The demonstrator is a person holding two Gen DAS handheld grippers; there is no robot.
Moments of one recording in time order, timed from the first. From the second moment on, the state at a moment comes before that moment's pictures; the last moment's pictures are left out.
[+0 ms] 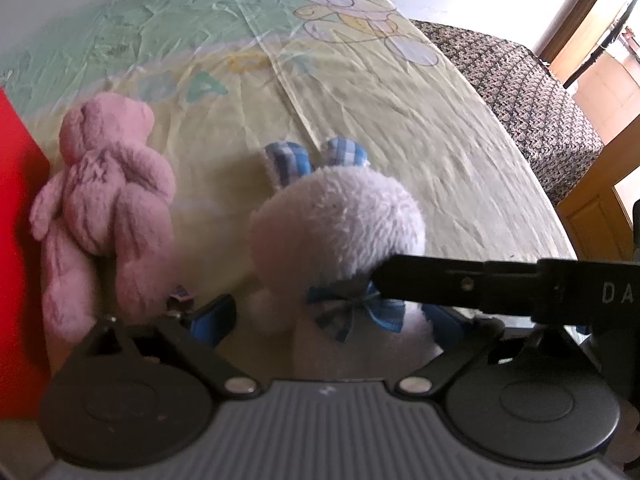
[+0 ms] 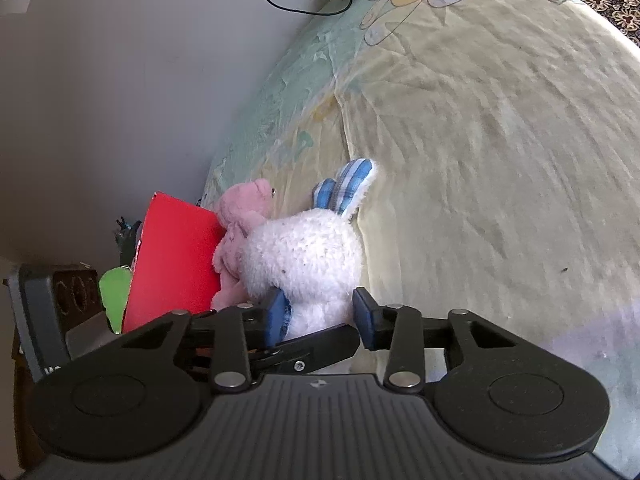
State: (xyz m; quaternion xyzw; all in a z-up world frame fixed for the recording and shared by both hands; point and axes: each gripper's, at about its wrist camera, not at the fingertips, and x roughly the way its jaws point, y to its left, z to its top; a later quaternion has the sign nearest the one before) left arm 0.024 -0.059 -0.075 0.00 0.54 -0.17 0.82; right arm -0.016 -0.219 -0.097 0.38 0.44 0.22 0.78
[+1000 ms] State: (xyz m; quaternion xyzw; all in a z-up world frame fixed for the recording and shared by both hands) left arm -0.004 -0.058 -0.055 0.02 0.51 -0.20 0.84; right arm -0.034 -0.210 -0.081 0.34 0.45 0.23 0.79
